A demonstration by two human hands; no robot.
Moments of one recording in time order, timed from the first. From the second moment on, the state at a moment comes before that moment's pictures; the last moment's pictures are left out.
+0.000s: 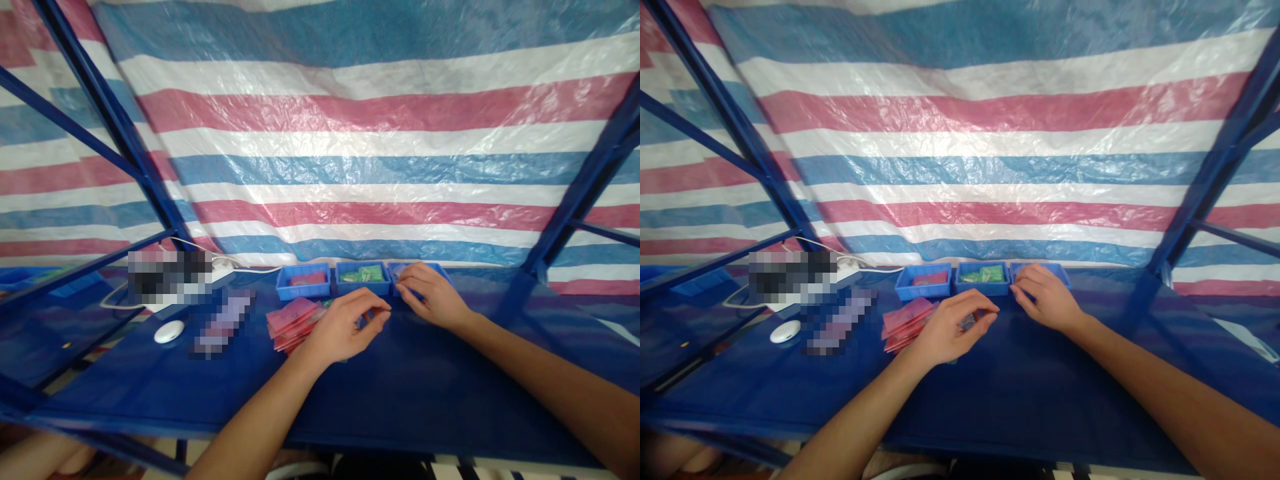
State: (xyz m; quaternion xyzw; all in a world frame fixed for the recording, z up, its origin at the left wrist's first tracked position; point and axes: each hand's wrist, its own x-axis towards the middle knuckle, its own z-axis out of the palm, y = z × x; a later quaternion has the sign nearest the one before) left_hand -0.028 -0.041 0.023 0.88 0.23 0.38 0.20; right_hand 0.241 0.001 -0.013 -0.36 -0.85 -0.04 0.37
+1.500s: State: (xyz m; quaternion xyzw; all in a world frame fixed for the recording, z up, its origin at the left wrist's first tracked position) left_hand -0.035 -0.038 0.018 0.88 0.26 0.38 0.14; right_hand 0.200 -0.034 -0.018 -0.27 -0.86 0.13 0.41
